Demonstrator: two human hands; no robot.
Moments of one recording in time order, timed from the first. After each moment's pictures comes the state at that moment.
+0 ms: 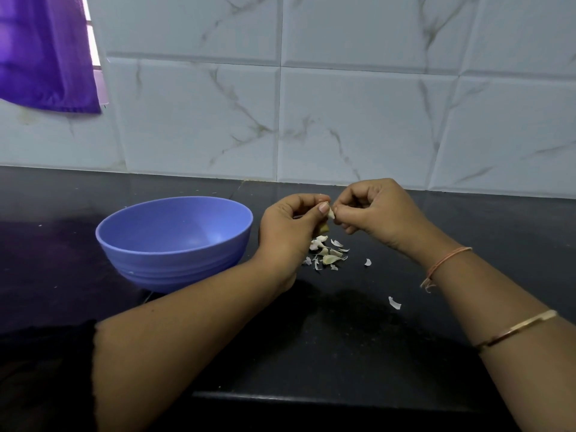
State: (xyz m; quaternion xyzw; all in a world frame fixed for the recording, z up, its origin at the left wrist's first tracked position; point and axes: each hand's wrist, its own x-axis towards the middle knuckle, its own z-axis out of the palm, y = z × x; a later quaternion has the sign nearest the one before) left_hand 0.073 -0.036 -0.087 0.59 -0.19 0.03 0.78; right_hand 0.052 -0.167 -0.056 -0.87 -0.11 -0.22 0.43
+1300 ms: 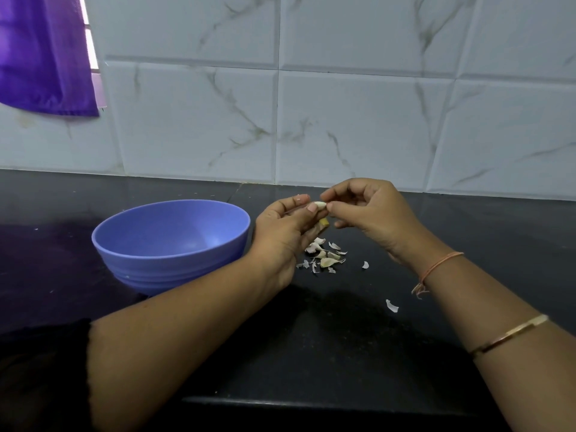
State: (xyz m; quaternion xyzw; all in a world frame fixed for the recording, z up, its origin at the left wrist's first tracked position) left_hand 0.080 -0.034 -0.083 0.43 -0.14 -0.07 0.89; right_hand 0.055 -0.162 -0.058 -0.81 -0.12 -0.23 0.52
